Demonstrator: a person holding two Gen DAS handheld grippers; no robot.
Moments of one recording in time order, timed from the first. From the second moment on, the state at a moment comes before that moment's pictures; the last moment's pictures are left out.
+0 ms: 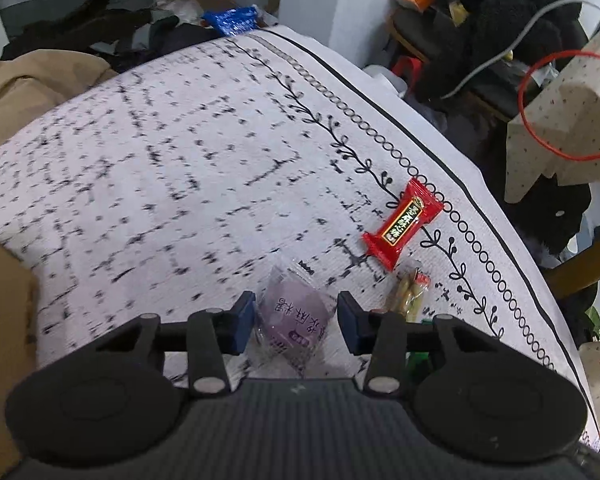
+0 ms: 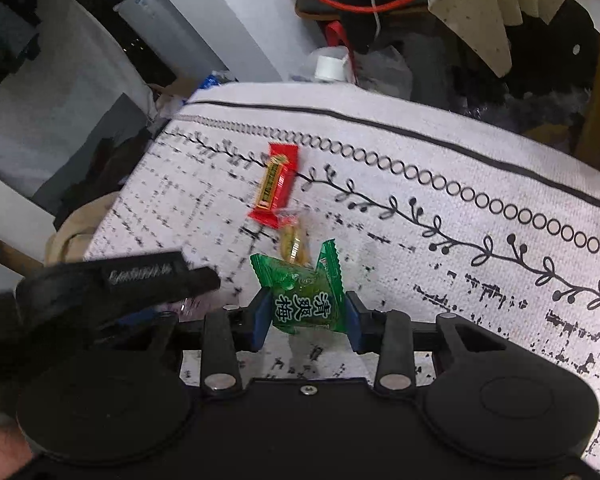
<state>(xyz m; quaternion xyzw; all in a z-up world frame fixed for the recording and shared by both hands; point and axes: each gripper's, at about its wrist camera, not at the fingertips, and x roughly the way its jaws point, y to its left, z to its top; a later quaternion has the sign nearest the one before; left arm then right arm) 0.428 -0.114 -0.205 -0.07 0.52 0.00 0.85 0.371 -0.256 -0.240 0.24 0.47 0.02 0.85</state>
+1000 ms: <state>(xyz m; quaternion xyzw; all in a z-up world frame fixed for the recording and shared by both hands) 0.317 0.002 -0.100 -0.11 0.44 0.07 0.89 0.325 -0.173 -0.158 0.20 0.40 0.14 0.88</state>
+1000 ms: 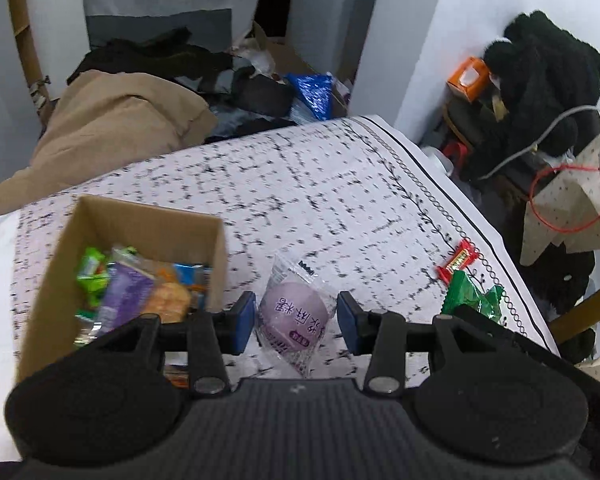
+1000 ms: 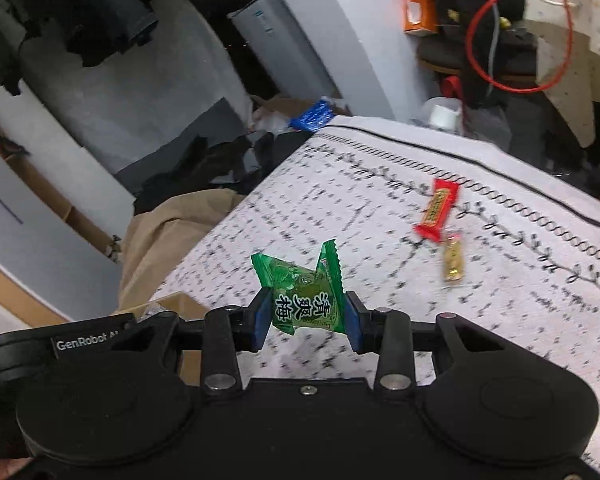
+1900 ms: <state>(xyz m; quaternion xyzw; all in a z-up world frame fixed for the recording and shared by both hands) 0.259 0.149 -0.085 -0.18 0.44 0.13 0.87 0.287 -0.049 -0.133 0.08 0.40 0.22 0.88</state>
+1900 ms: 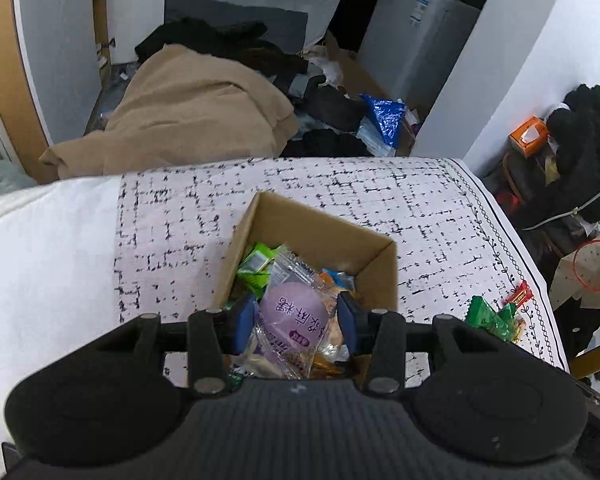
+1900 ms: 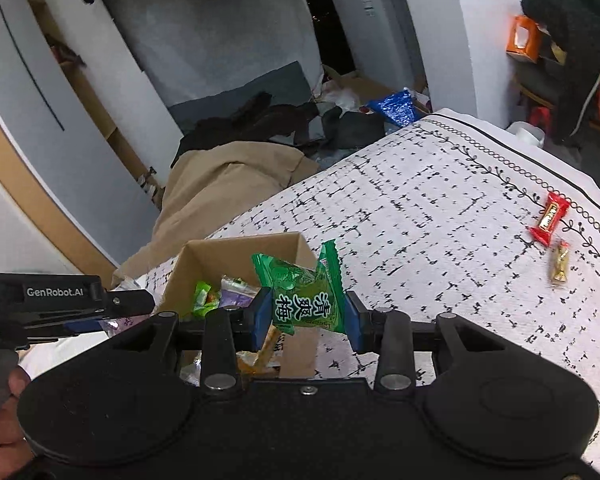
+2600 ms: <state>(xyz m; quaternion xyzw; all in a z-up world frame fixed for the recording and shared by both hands) 0.248 0.192 -0.099 -0.23 0.47 0.09 0.85 0.275 0.010 -0.147 0.04 0.44 0.26 0.86</state>
